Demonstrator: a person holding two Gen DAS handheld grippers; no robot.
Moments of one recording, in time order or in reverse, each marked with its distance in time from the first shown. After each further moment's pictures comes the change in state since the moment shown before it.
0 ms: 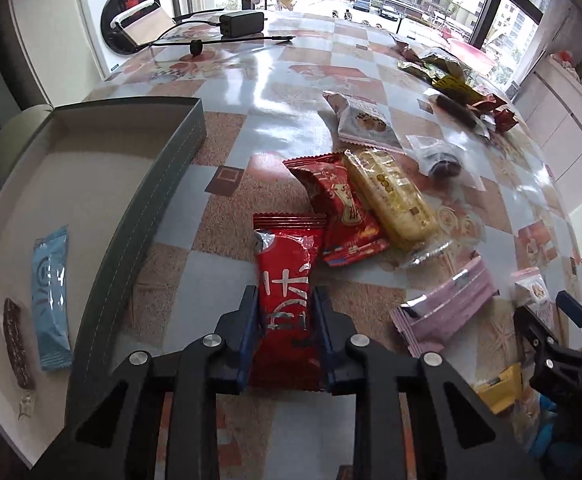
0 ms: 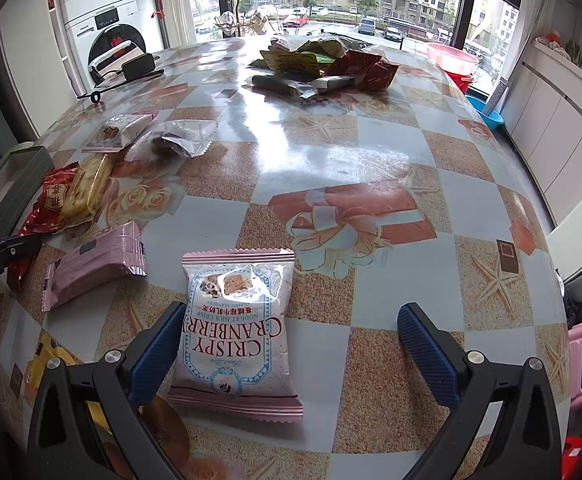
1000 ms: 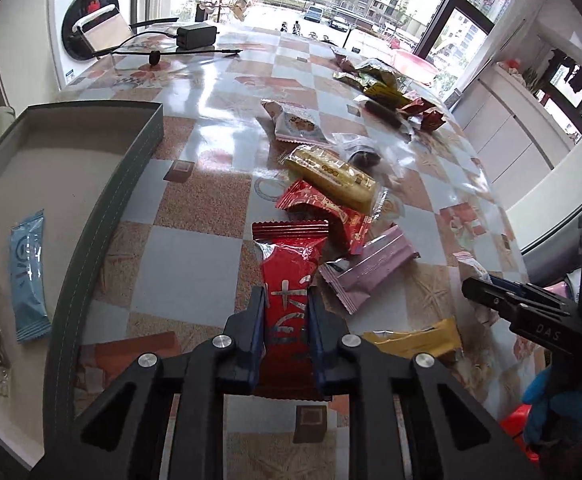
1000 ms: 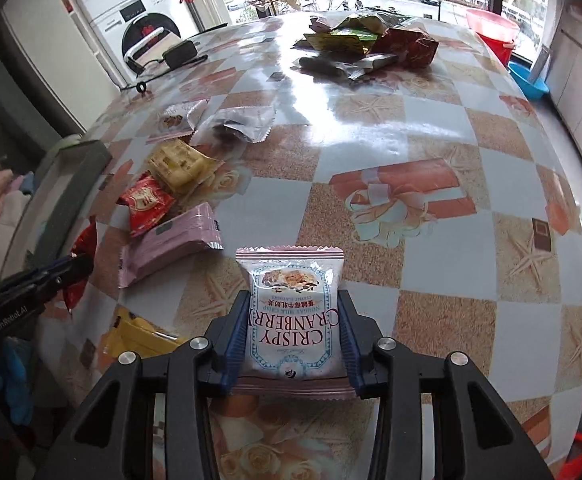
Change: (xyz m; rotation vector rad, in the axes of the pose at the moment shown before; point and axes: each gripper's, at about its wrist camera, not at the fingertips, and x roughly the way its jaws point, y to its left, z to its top) left arm -0.043 0.005 -0.025 0.040 -0.048 -0.237; right arm -0.029 -0.002 0.003 0.051 0.118 0.244
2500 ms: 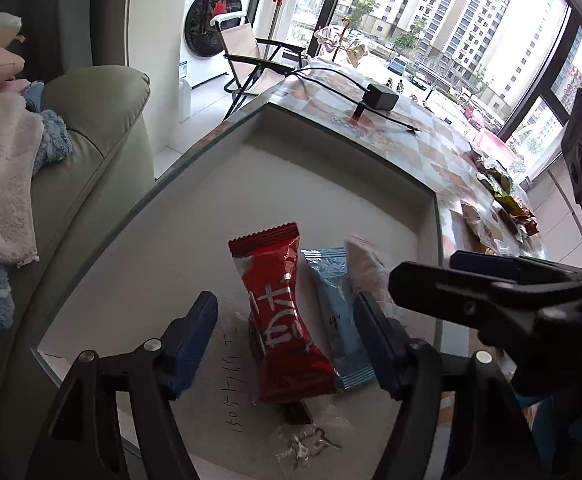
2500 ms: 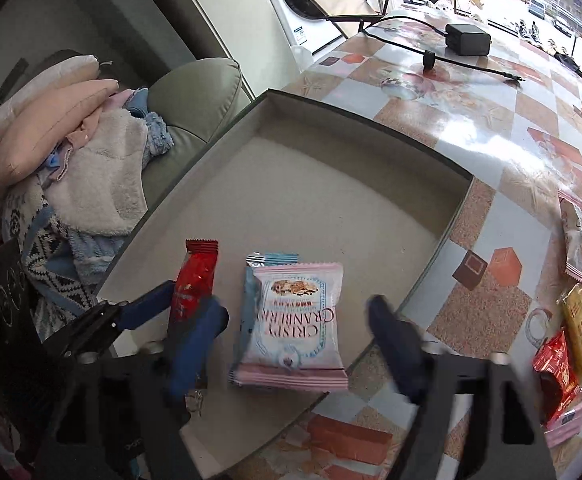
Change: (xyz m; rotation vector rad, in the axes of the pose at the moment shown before) left arm -0.065 0.195 -0.009 -0.259 -0.153 0.176; right arm 0.087 0.320 0.071 -0.370 0.149 0.267
